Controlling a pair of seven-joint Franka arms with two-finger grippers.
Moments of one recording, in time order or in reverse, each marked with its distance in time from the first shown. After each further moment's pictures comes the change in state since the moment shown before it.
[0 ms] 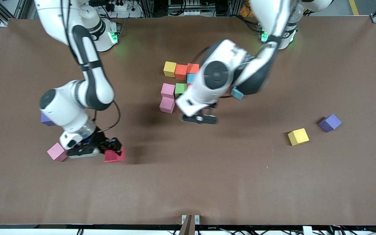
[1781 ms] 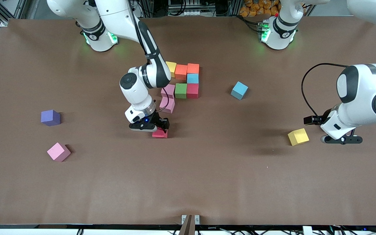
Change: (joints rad) left arm 0.576 -0.304 -0.005 -0.697 0.338 0.322 0.424; right arm 0.399 0.129 -0.035 -0.146 0.010 0.217 0.424
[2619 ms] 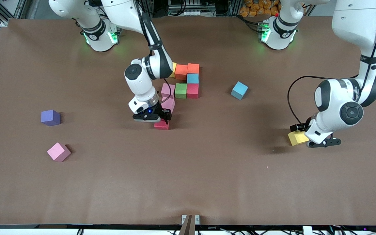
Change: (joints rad) left arm -0.007 0.126 -0.018 -0.087 -0.016 0.243 -0.114; right arm 0.103 -0.044 -0.035 -0.094 0.000 0.008 0.054
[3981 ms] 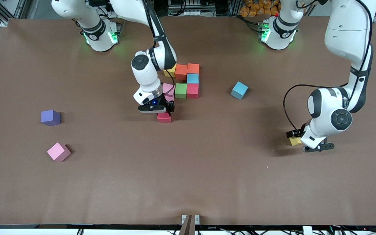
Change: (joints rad) left arm 0.009 0.120 0.001 0.013 -0.037 0.143 0.001; right arm 0.150 -0.015 -0.073 -0.075 0.000 0.018 0.002
